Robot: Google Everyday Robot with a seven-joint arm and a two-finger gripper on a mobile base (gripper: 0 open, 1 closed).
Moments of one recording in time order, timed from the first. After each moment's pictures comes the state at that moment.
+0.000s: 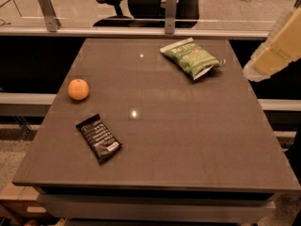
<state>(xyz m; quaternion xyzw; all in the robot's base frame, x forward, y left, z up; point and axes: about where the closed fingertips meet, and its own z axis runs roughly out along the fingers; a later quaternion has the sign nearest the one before) 0.431 -0.188 1.086 -0.48 0.81 -0.07 0.32</state>
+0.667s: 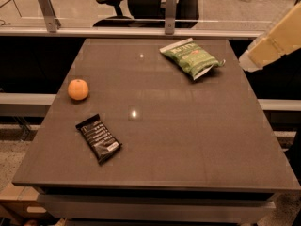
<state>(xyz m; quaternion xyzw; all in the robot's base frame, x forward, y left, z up) 0.450 -0.195 1.078 -0.42 0.84 -0.01 0.35</state>
